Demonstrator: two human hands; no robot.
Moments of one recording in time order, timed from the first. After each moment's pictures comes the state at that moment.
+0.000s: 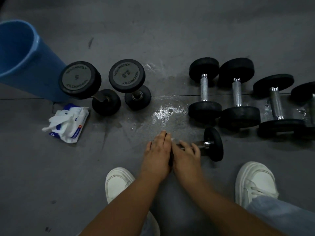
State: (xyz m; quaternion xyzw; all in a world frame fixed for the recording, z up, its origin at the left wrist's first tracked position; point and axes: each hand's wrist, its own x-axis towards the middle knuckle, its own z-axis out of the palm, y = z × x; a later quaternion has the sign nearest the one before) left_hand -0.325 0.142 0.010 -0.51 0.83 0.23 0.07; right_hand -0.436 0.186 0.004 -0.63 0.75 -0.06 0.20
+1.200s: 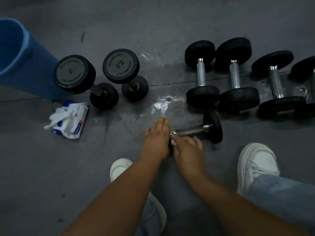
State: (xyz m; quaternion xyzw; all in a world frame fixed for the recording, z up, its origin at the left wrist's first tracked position) left_hand -0.329 0.124 0.022 -0.51 0.82 0.24 0.12; right_hand -0.424 0.206 0.007 -0.53 0.79 -0.20 0.22
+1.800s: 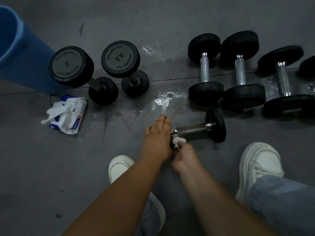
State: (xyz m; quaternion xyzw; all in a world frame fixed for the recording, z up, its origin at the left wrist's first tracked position) left_hand -0.329 0.134 0.015 -0.52 0.82 0.23 0.09; right_hand -0.400 0.177 -0.014 0.27 0.55 -0.50 0.61
